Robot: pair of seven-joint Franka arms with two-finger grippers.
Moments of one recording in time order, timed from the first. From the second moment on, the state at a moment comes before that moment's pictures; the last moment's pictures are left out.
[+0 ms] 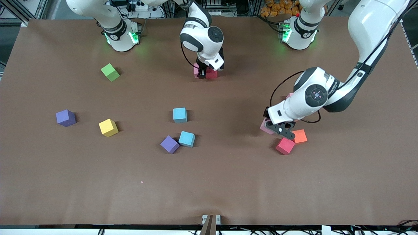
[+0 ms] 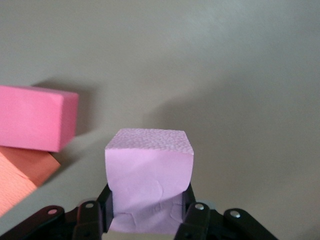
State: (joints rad) left arm 0.51 0.56 -0.98 -1.97 0.40 2.22 -0.14; right arm 0.90 0.48 0.22 -2.03 -0.14 2.22 -0.43
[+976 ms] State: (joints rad) left arm 0.46 0.52 -1.21 -2.19 0.45 2.22 -0.16; right arm 0.80 0.30 0.20 -1.99 -0.14 1.98 -0.42
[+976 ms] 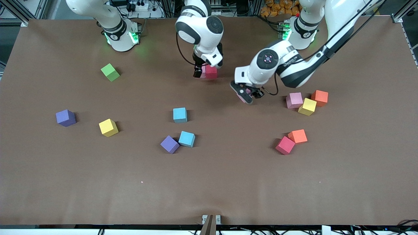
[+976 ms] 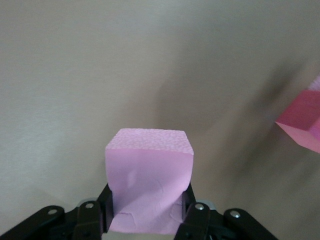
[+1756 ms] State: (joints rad) left arm 0.32 0.52 -1.23 -2.23 0.53 2.22 -0.16; right arm 0.28 0.26 0.19 -1.81 -0.12 1.91 -0.36
